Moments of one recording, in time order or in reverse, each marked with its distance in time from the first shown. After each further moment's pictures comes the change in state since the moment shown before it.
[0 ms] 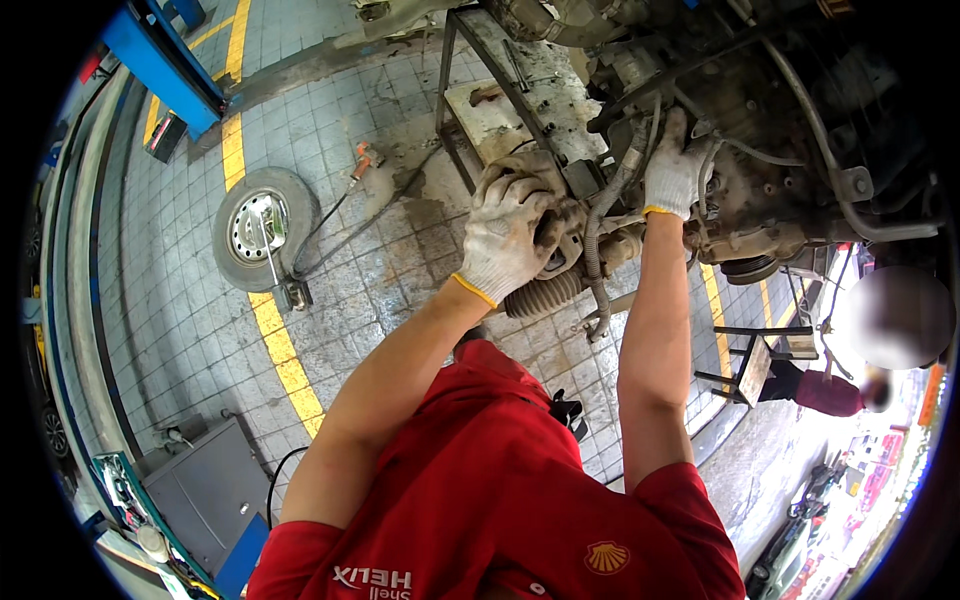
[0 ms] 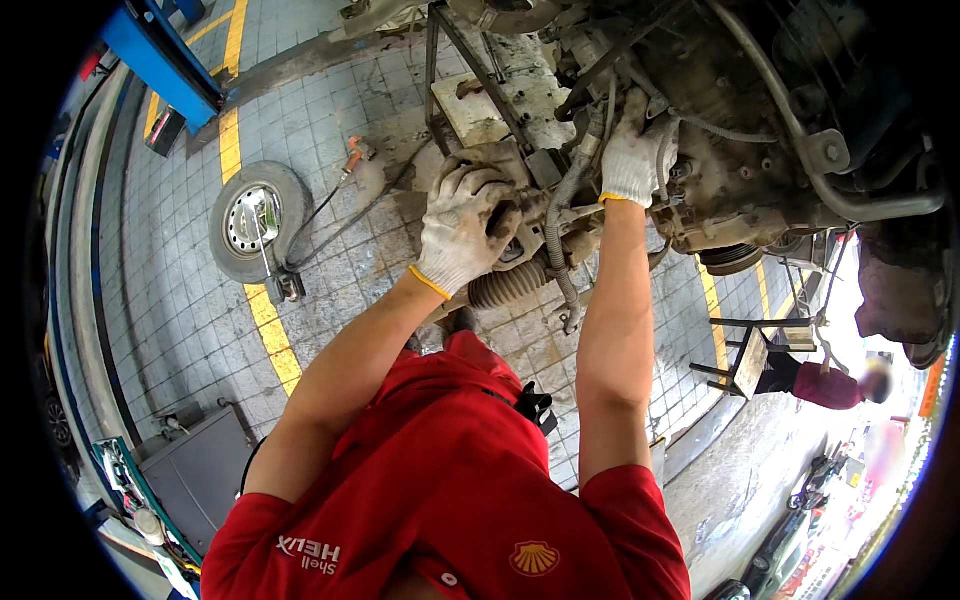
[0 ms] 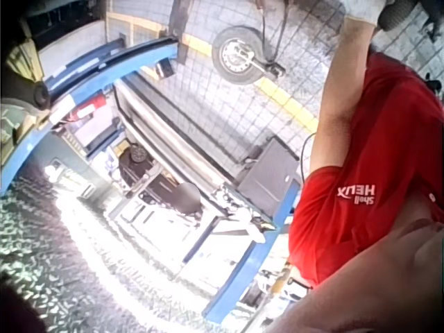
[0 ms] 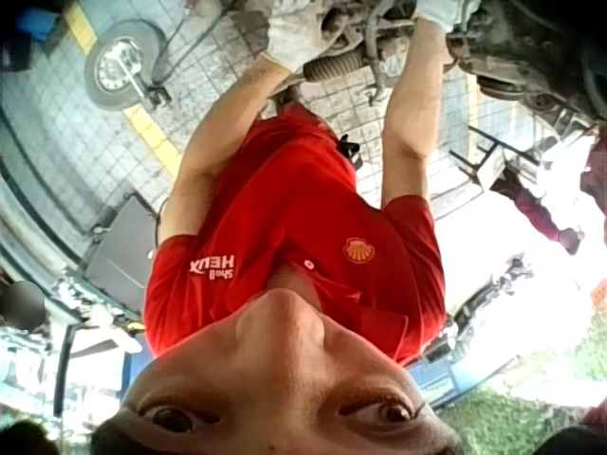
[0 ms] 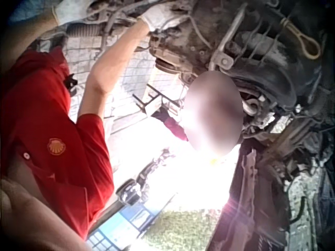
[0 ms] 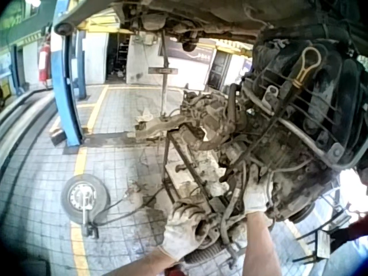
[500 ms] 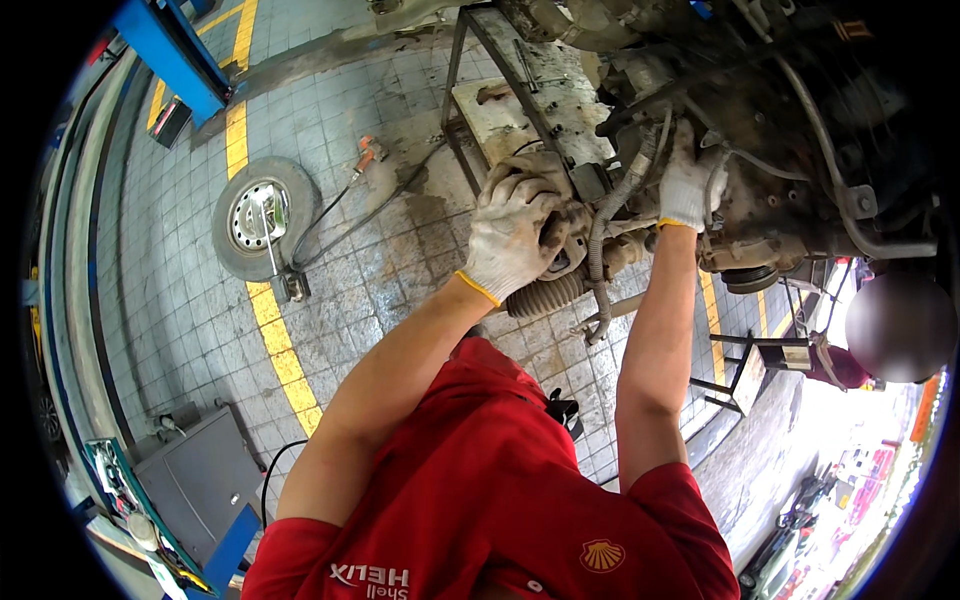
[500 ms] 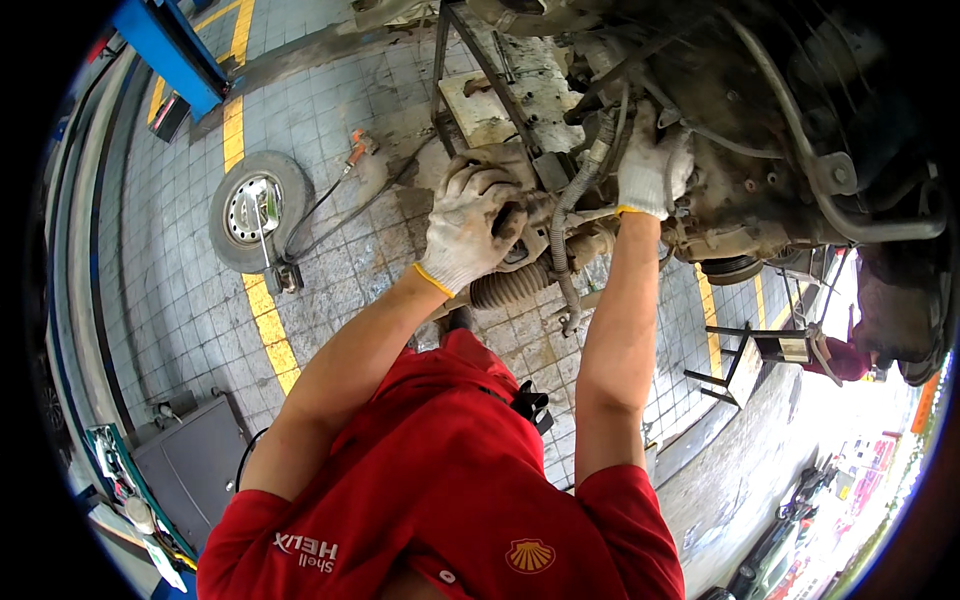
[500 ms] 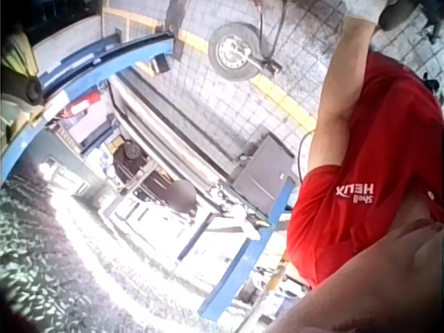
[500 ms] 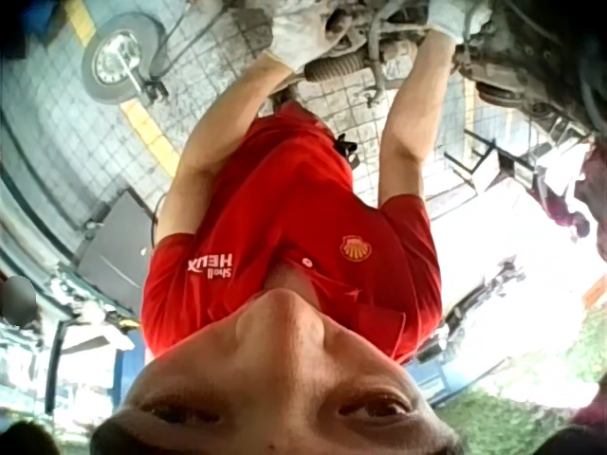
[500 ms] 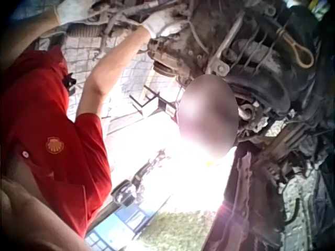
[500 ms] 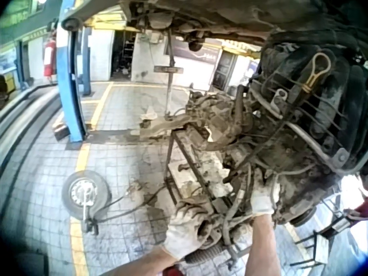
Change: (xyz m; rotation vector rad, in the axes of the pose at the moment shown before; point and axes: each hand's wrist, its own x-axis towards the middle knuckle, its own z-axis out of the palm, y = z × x) left_hand -0.003 0.001 0.005 -0.056 0.016 0.008; right_hand 0.012 0.020 -0.027 0.851 0.021 0.557
